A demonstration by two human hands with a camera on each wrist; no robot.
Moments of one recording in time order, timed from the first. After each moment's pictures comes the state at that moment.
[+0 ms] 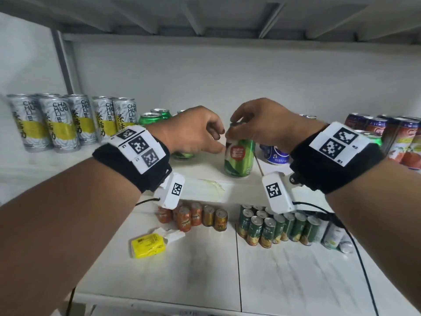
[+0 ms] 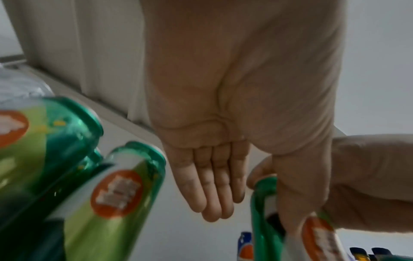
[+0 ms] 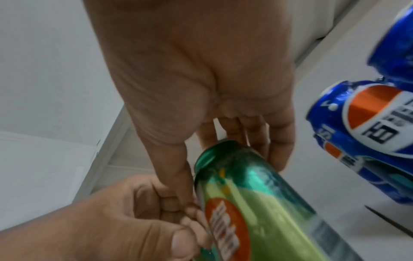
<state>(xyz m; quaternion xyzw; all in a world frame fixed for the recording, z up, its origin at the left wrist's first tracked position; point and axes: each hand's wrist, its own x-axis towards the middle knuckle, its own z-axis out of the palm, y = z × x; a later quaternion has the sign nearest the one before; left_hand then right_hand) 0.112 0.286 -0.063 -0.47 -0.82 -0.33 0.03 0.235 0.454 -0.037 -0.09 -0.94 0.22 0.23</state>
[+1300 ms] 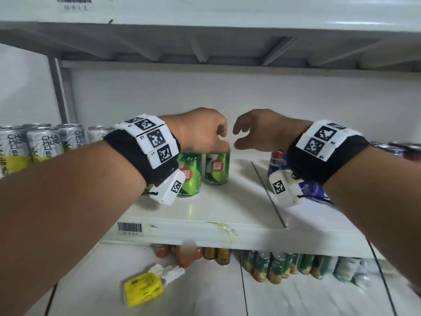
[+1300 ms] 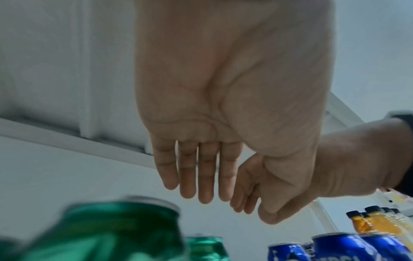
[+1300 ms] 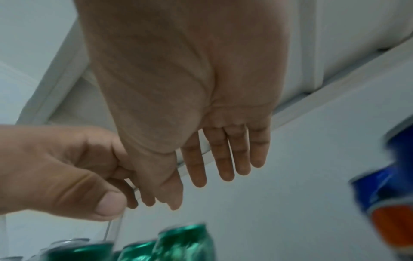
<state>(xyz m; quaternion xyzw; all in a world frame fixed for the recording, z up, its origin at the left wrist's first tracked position) 0.057 0.309 0.001 -0.48 -0.86 -0.12 0.14 0.145 0.491 0.002 -0.08 -0.98 0.02 0.20</state>
